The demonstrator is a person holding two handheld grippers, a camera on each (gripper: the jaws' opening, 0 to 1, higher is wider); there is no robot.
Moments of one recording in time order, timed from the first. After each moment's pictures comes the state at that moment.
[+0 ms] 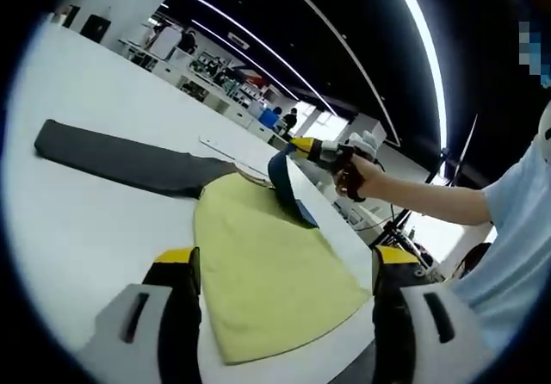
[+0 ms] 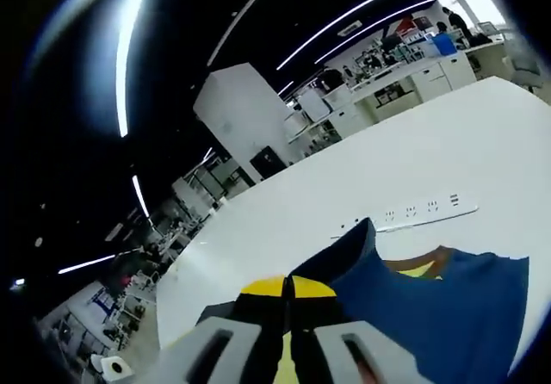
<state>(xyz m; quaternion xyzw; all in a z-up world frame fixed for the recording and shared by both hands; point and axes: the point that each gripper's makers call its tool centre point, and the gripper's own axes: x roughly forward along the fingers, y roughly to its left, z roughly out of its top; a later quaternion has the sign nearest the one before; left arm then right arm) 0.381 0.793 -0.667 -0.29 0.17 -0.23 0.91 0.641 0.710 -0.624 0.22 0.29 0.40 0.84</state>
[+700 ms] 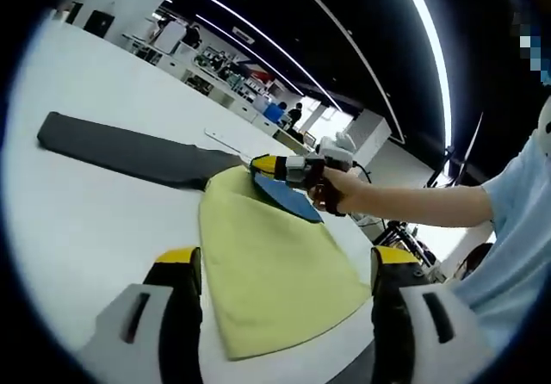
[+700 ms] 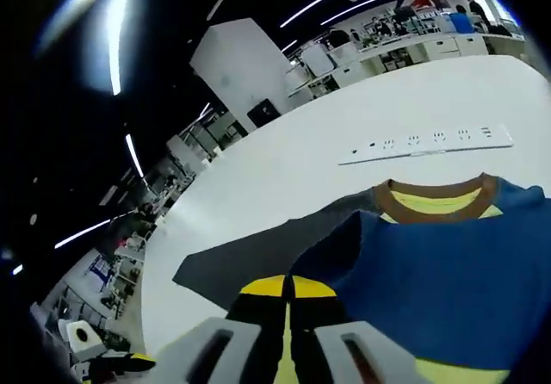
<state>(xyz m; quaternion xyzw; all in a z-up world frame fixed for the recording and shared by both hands) 0.380 0.795 -0.678 -0.30 0.18 -0.22 0.91 0.609 0.759 -0.716 0.16 0.38 0.42 0.81</state>
